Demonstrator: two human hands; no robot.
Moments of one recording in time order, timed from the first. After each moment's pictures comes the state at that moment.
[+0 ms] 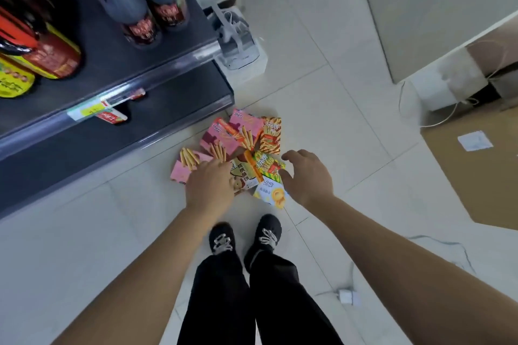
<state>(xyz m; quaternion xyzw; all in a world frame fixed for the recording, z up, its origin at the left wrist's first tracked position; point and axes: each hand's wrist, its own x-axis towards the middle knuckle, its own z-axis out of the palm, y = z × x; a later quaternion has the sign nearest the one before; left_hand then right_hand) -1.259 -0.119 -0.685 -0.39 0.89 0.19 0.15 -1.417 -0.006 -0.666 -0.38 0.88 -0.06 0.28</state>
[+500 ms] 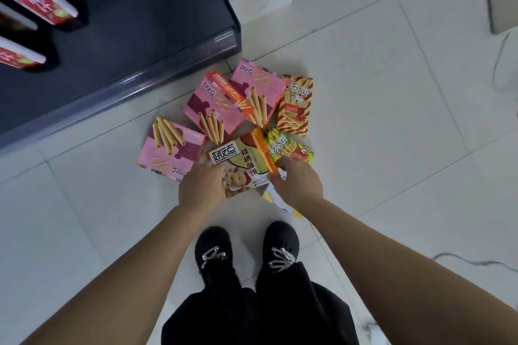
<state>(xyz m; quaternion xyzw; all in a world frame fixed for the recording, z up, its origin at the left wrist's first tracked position) -1.268 -0.142 -1.004 -0.42 0.83 0.26 0.26 -1.424 -0.044 -0.985 -0.32 0.85 -0.01 0.42</state>
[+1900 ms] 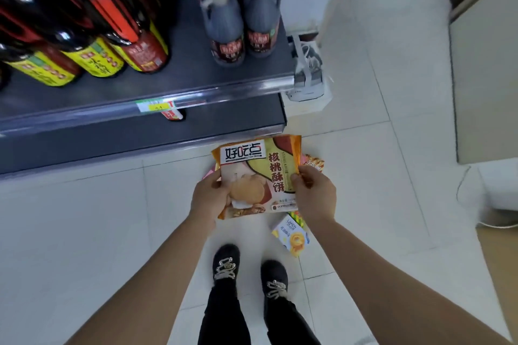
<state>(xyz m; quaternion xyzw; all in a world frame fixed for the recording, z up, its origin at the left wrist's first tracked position) -1.232 -0.180 -0.707 -0.71 0.38 0.58 -0.12 -1.404 -0.112 -0.704 -0.25 0.86 -0.27 0.36</state>
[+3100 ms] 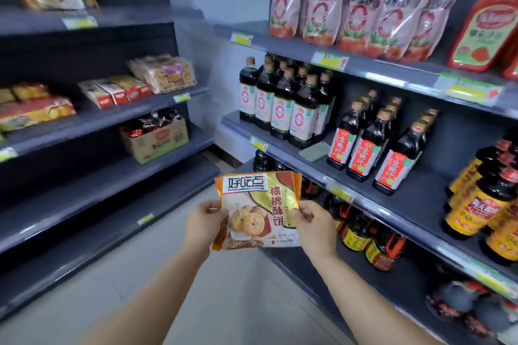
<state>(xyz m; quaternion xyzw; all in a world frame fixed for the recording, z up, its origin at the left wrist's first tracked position) -0.789 -0.091 -0.353 -0.77 0.13 0.31 -0.55 -0.967 -0.192 -0.356 -0.69 0.50 -0.34 0.39</state>
